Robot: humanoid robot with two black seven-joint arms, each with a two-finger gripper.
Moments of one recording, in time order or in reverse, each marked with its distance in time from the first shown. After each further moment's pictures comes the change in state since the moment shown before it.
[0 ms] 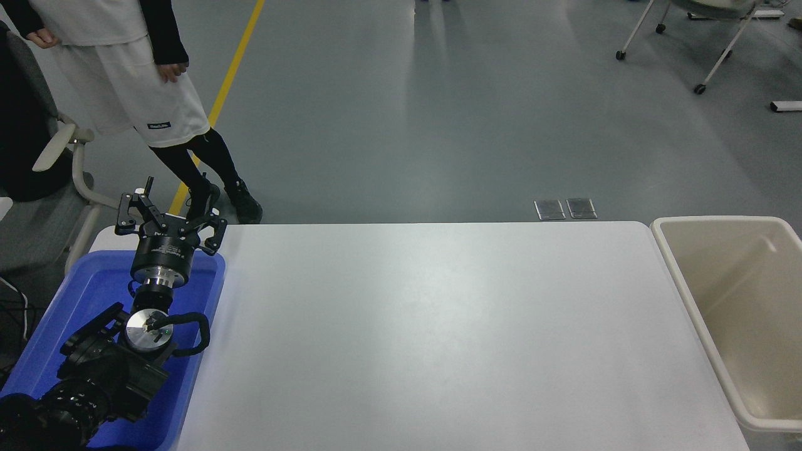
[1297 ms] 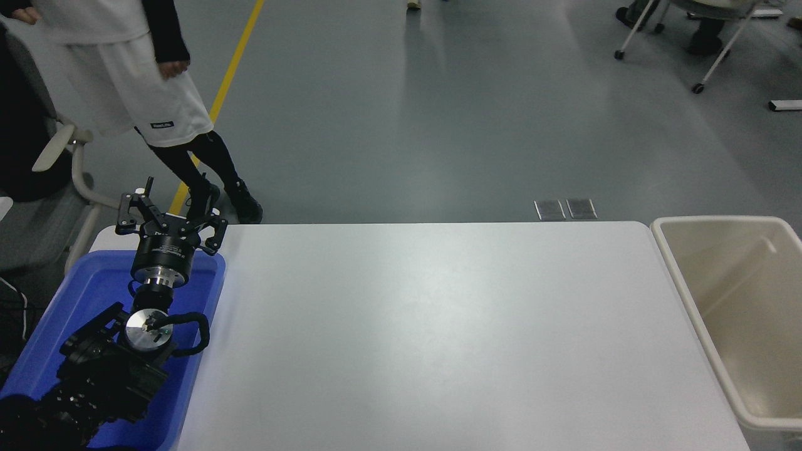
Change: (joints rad) left arm 0.000 0.000 0.000 0.000 0.000 0.001 0.000; right arm 1.001 -0.417 -0.546 0.472 -0.351 0.781 -0.001
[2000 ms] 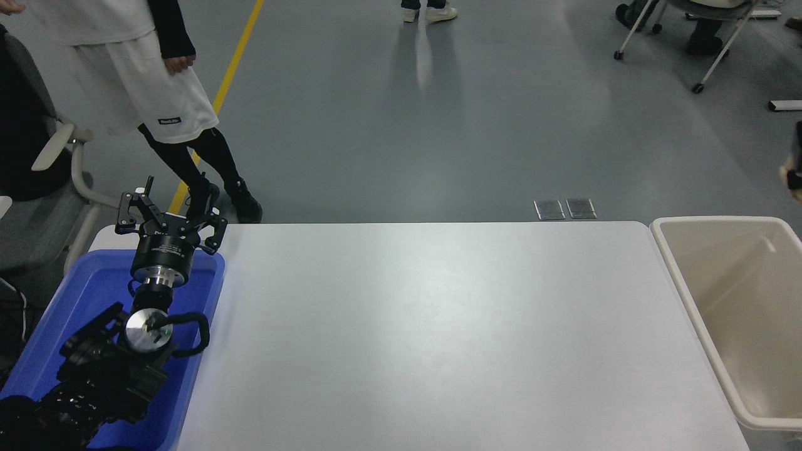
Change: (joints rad) left arm 0.000 0.000 0.000 0.000 0.000 0.000 0.000; right arm 0.698 0.302 -0.550 0.452 0.091 0.000 0.003
